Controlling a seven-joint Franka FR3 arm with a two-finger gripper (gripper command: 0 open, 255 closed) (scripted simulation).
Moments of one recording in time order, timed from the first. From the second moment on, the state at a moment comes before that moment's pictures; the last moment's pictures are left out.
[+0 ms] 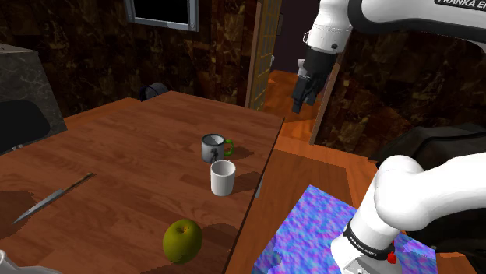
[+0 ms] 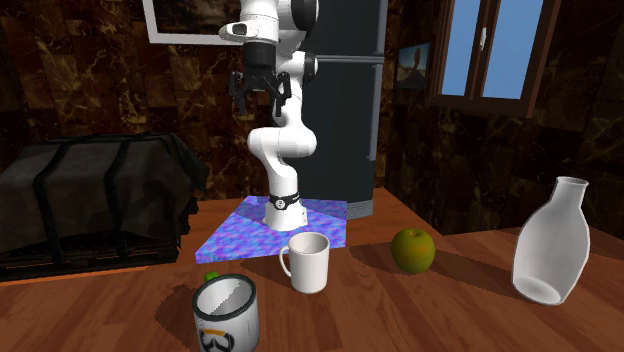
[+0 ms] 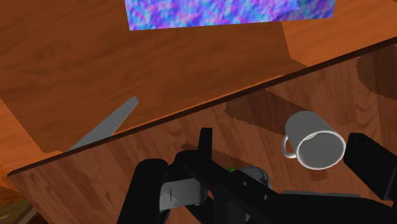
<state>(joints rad) 0.02 -0.83 0.05 -2.31 0.01 1.56 0.12</state>
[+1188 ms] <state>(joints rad) 0.06 -0.49 0.28 -2.45 0.05 2.07 0.33</state>
